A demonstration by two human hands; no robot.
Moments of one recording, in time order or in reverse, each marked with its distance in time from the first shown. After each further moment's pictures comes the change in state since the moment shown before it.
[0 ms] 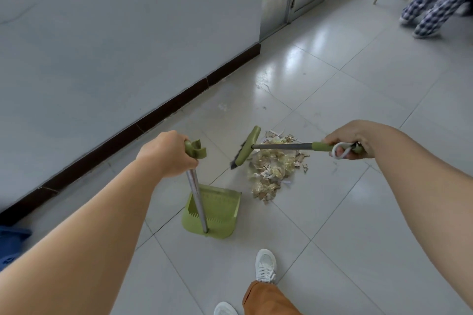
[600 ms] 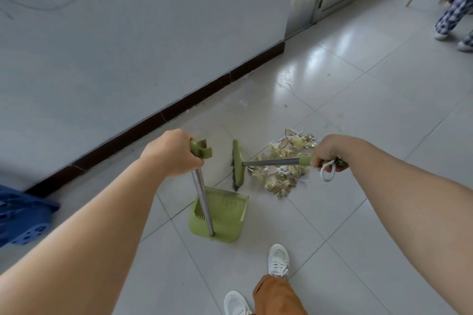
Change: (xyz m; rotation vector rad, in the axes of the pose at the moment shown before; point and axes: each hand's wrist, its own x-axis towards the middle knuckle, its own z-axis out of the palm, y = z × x) left_hand -0.038 -0.064 0.005 -0.041 0.030 -0.031; right_hand -0.005 -0.022 0.106 -0.539 -0.131 -0.051
